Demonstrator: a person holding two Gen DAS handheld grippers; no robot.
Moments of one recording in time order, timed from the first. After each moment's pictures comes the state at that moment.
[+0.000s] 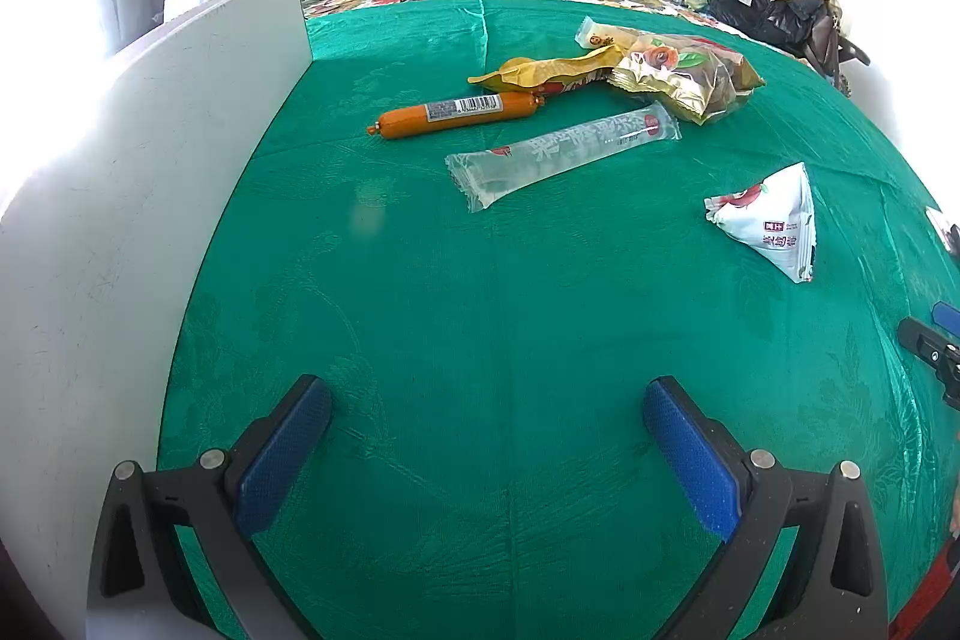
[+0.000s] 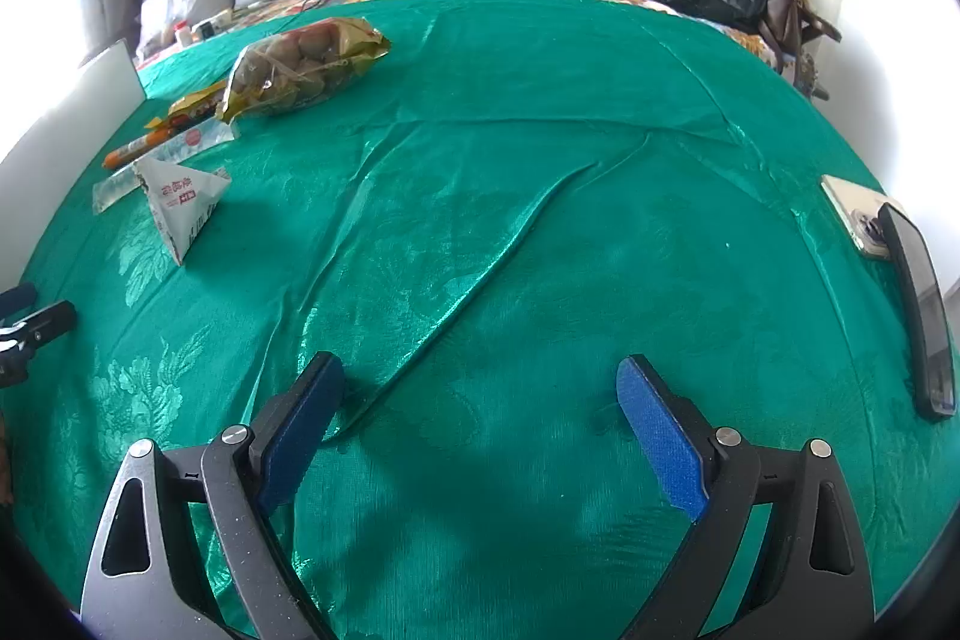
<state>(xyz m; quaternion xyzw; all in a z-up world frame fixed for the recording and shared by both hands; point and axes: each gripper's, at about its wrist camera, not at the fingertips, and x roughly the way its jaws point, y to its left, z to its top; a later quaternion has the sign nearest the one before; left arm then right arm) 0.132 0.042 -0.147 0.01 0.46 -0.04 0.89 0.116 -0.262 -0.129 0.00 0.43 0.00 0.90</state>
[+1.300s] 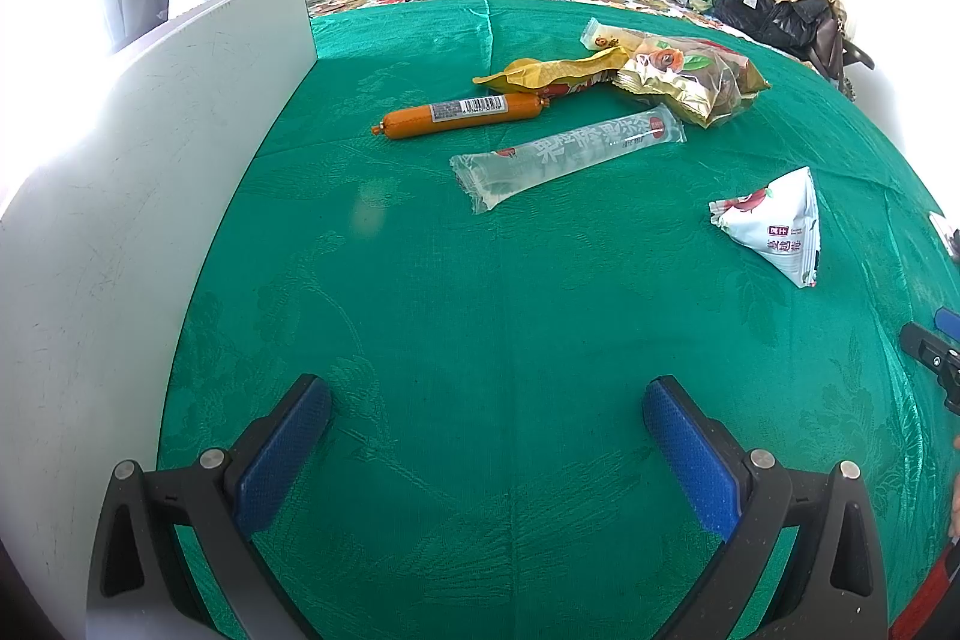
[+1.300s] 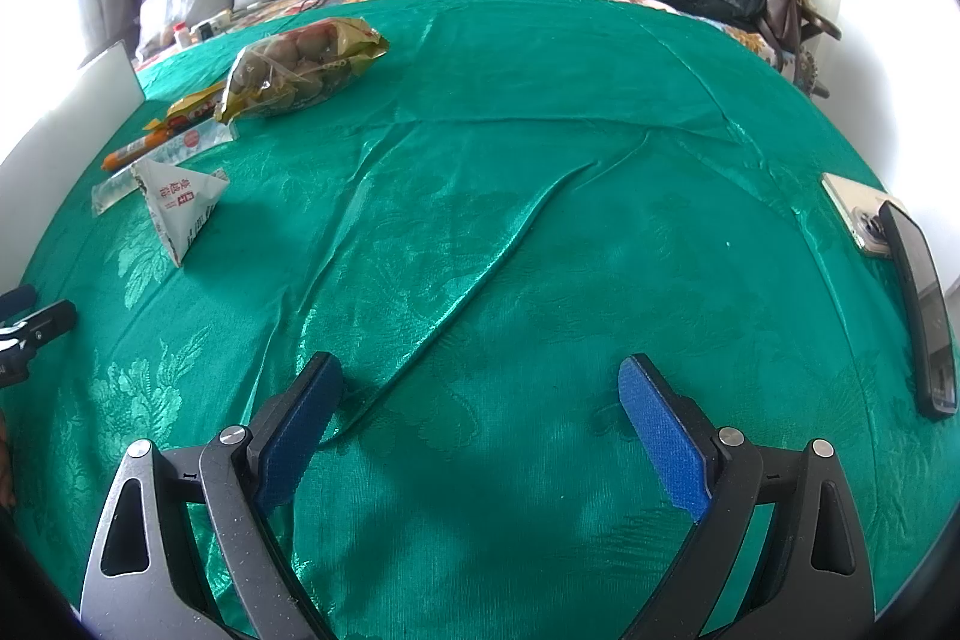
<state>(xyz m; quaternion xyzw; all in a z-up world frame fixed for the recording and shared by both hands) 0.133 0.043 -0.143 0.01 0.46 -0.03 0.89 0.116 -0.263 -0.129 0.00 0.43 0.00 0.90</state>
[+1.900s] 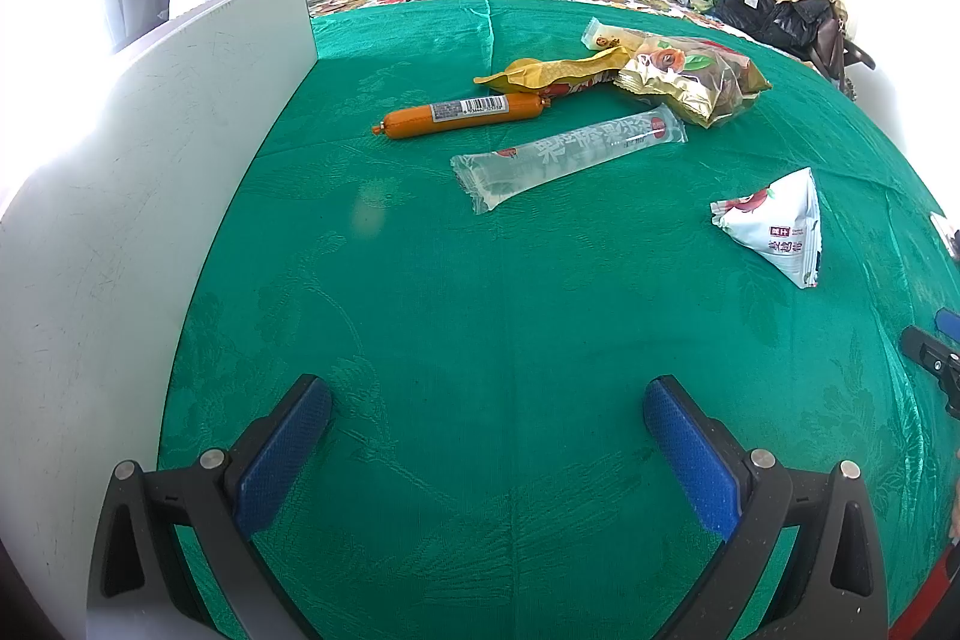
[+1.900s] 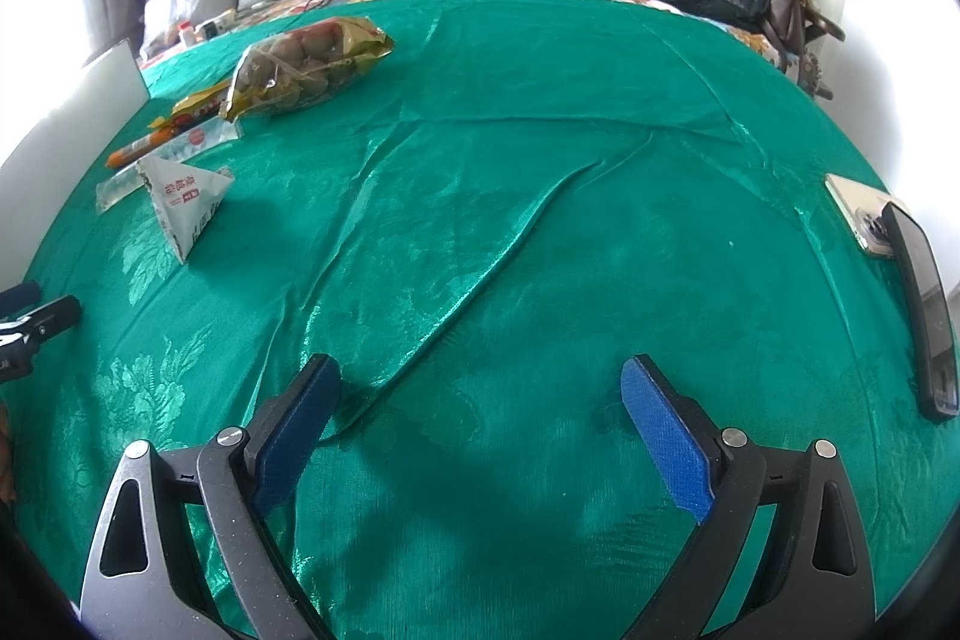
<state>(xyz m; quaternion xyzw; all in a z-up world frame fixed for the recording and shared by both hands) 0.133 0.043 -0.143 0.01 0.46 -0.03 0.89 0.114 -0.260 -0.130 0.00 0.43 0.01 0.90</state>
